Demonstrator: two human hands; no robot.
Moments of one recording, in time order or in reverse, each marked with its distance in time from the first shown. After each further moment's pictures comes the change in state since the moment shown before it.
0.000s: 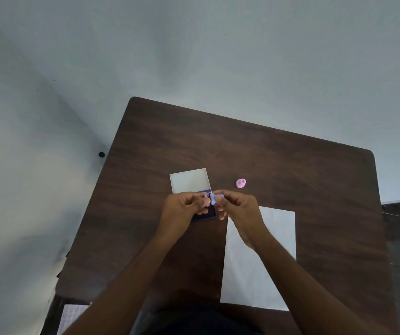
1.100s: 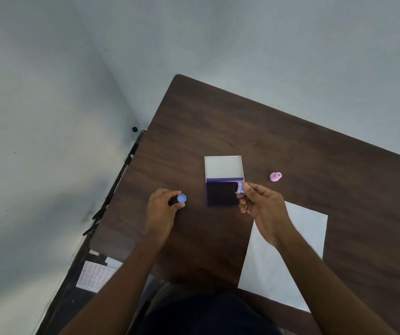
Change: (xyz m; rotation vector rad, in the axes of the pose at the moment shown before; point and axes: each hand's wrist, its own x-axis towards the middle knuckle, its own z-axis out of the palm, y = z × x) left_hand -0.027 -0.105 -0.088 0.494 0.377 -0.006; right_hand -0.009 -0.003 0.024 0.306 -0.089 0.197
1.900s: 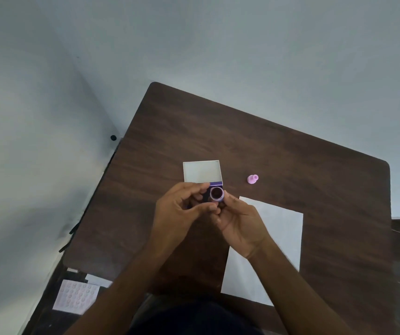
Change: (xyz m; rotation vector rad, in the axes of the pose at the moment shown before) left_hand -0.040 0.131 -0.018 -0.483 -0.165 0.265; right_hand -0.027 -0.003 0.010 0.563 -0.318 0.172
